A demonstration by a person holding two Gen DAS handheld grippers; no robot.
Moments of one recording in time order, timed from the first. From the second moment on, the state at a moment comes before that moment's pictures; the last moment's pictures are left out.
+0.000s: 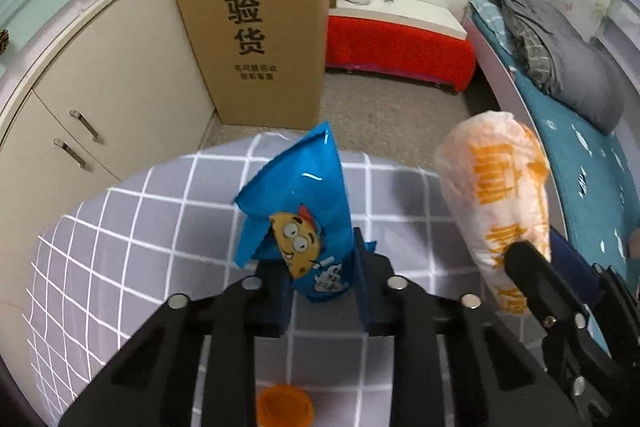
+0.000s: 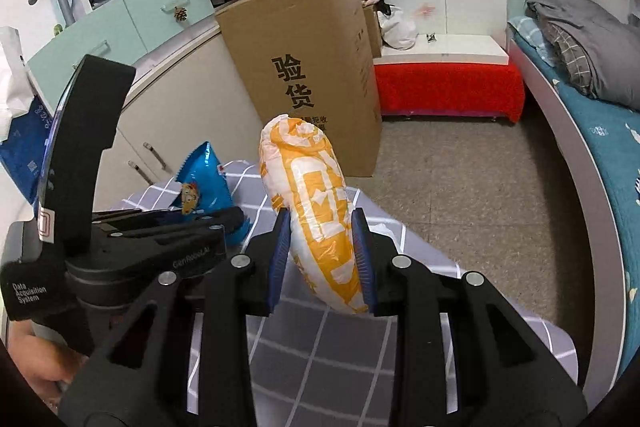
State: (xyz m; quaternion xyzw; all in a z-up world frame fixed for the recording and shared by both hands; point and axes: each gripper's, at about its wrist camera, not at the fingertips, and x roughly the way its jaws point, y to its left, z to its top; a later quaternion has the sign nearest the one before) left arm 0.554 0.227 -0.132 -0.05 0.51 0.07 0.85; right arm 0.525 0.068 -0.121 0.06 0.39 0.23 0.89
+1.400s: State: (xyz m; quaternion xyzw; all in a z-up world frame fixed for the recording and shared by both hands) left arm 0.346 -0.213 -0.276 0.02 0.55 -0.22 0.80; right arm 0.236 -0.355 -0.303 0.34 0.37 -0.04 0.87
